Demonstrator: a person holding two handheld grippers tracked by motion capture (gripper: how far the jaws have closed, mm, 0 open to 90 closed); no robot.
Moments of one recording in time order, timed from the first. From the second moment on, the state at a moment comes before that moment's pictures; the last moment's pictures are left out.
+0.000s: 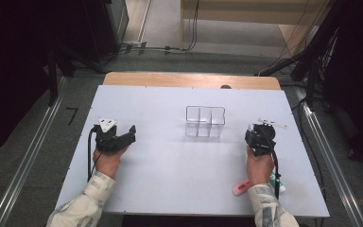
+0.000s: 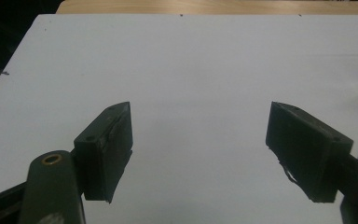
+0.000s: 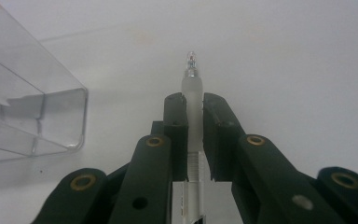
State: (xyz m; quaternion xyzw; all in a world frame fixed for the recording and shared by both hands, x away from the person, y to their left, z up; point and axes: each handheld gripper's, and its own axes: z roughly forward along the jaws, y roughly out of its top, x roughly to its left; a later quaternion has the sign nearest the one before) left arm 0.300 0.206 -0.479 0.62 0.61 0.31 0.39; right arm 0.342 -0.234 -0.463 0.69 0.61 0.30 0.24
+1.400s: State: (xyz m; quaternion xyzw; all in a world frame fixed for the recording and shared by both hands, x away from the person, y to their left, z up) left arm 0.300 0.207 -0.482 0.62 0.61 0.32 0.39; right arm 0.361 -0.165 -0.402 0.58 0.68 0.37 0.24
